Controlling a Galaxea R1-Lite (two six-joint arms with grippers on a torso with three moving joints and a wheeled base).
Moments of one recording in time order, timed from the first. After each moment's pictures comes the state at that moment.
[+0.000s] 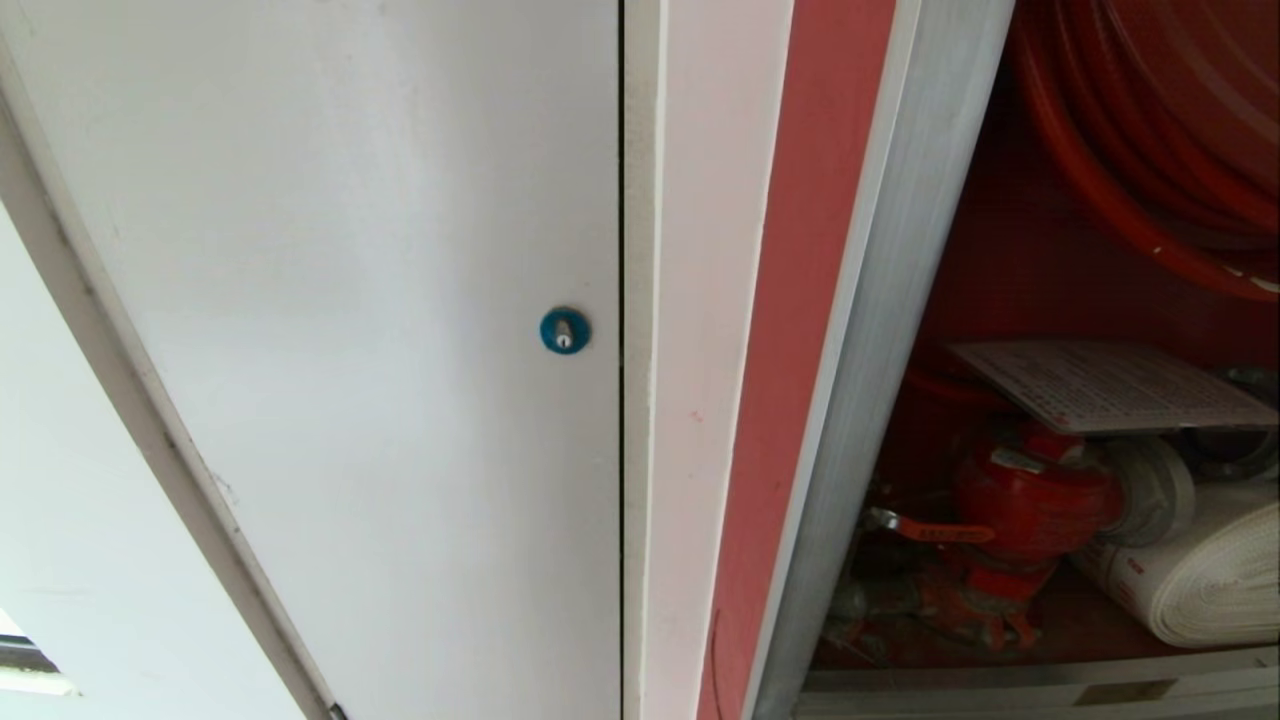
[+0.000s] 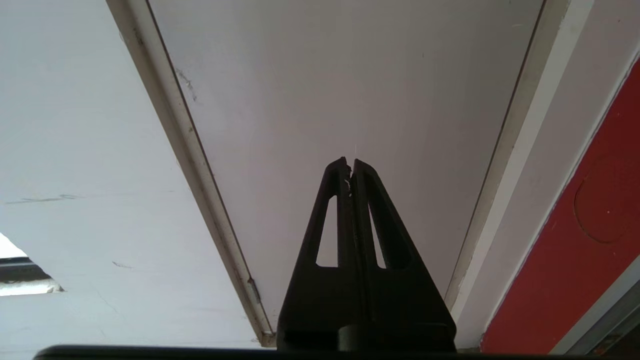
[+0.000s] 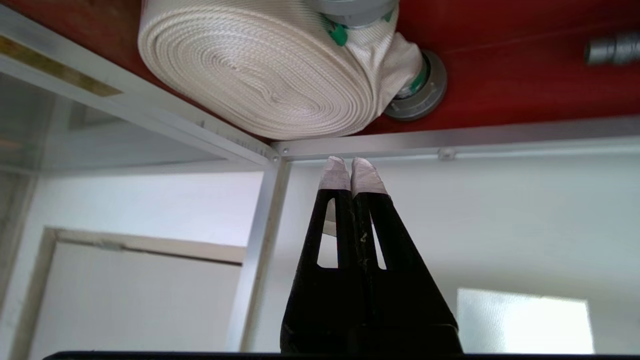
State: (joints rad) left arm -0.01 0.00 0.00 -0.01 -0.04 0.05; right arm 0.00 0.79 -0.70 0.31 -0.60 -0.98
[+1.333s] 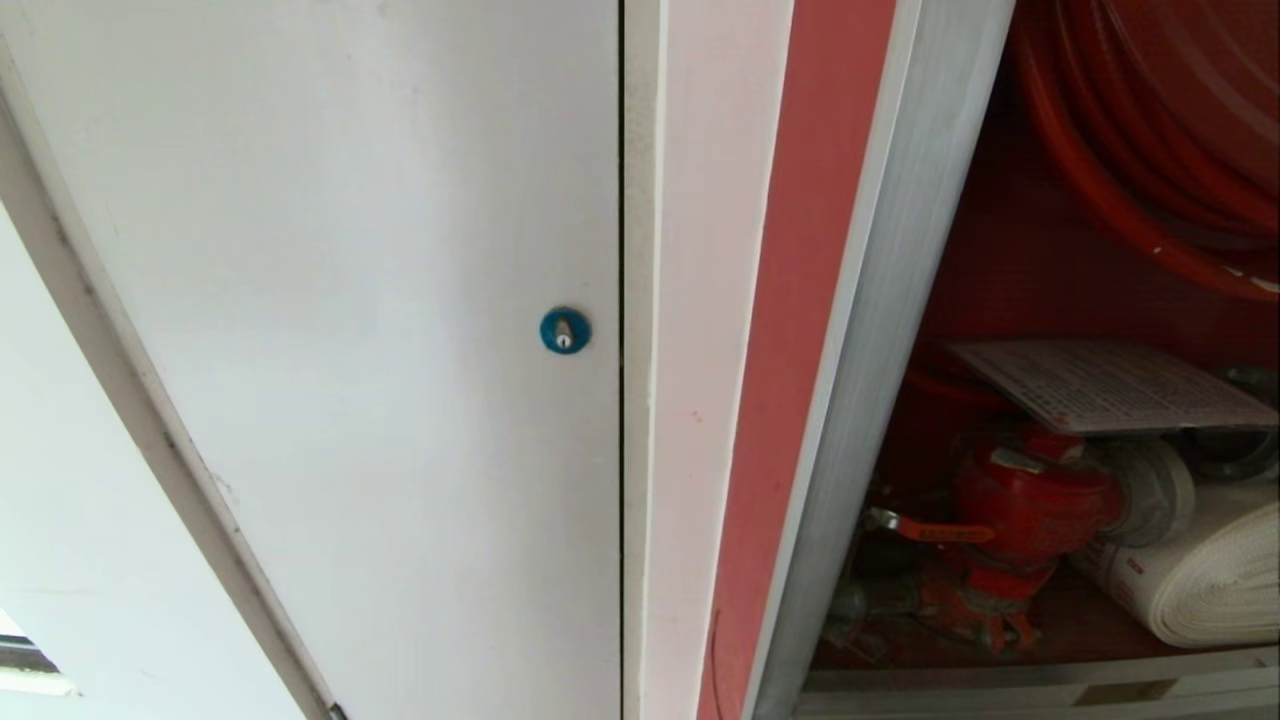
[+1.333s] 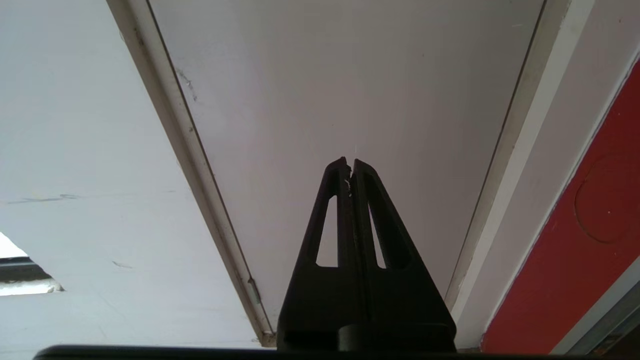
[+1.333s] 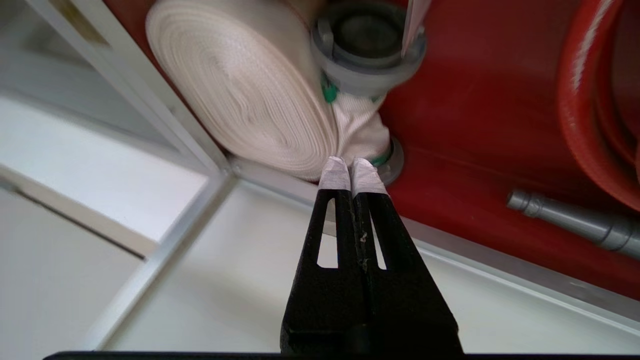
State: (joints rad) left arm -0.01 0.00 0.00 -0.01 -0.04 0.05; right arm -0.16 0.88 -0.91 0.47 -0.29 -1.45
